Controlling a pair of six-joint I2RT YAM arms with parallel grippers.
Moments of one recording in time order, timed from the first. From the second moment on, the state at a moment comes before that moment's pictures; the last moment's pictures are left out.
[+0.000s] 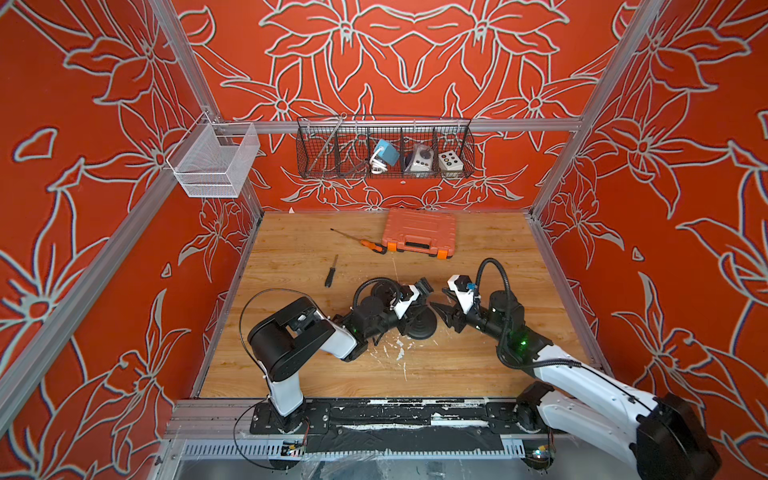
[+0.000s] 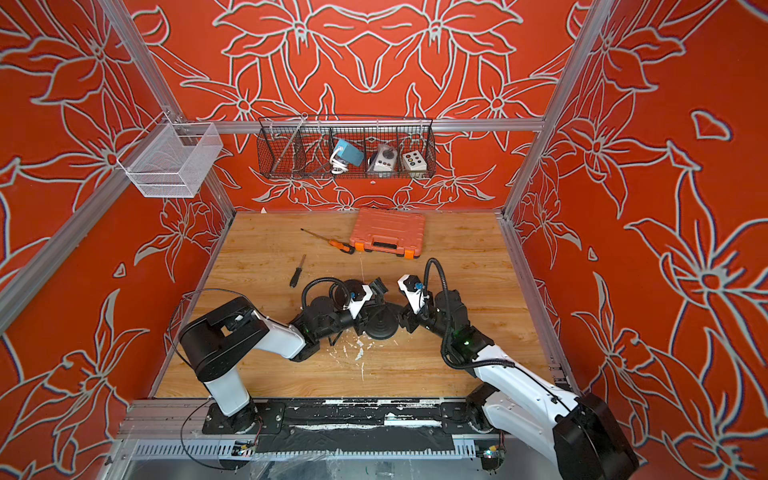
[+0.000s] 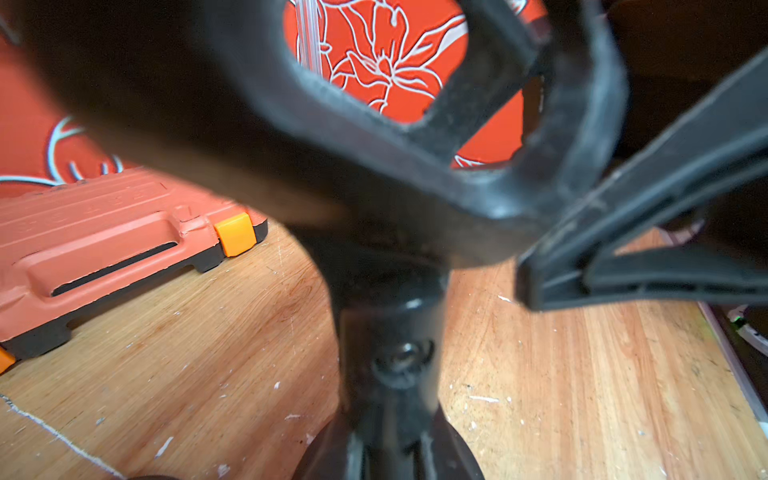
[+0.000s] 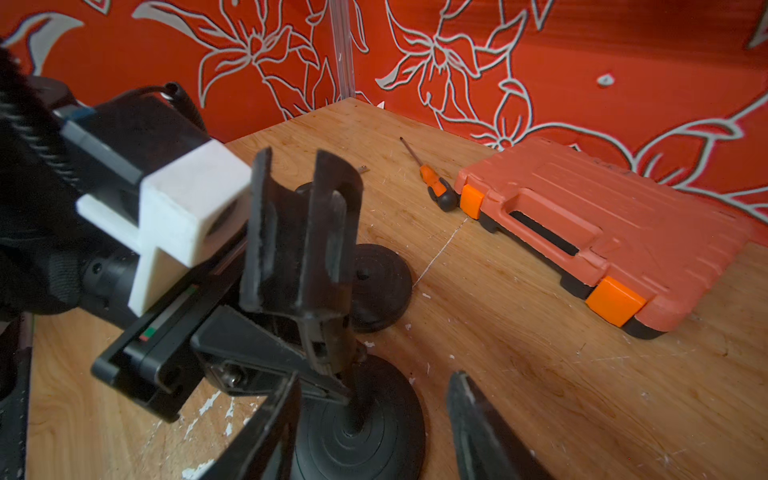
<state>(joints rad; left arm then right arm) -0.75 1.77 0.51 1.13 0.27 0.02 0.57 0.94 0.38 0.28 -0.35 -0.06</state>
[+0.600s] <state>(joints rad) -0.75 1.77 0.50 1.13 0.27 0.02 0.52 1.23 0.52 0.35 -0.62 -0.10</state>
